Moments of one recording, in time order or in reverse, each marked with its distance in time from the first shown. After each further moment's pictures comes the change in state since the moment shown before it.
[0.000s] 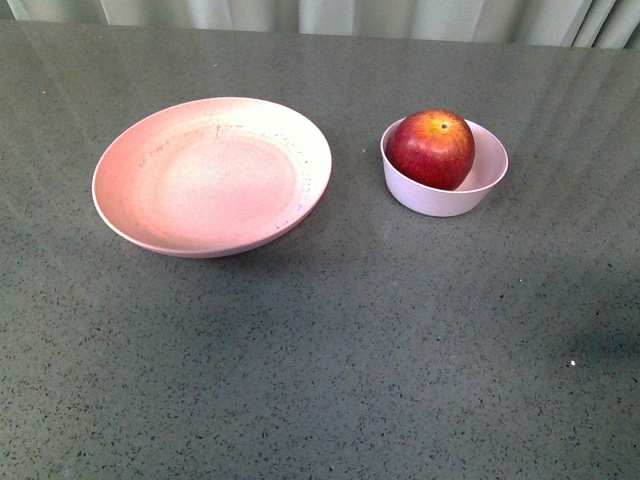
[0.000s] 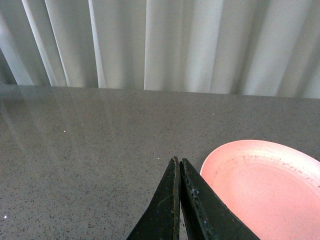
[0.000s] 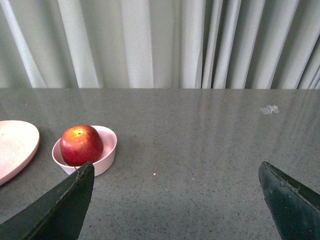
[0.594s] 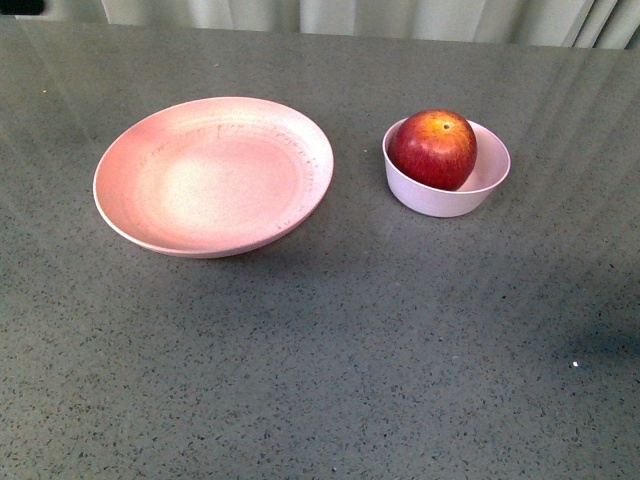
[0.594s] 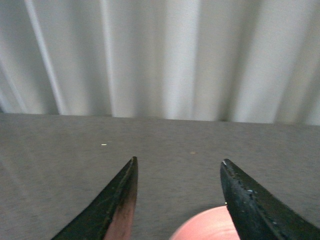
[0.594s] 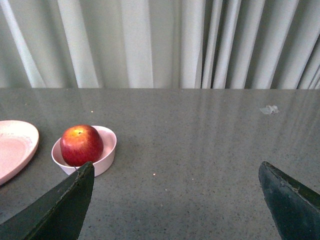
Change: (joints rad) left arm -0.164 0.579 0.523 0.089 -0.188 0.004; right arm 0.000 0.000 0.000 0.000 0.000 0.000
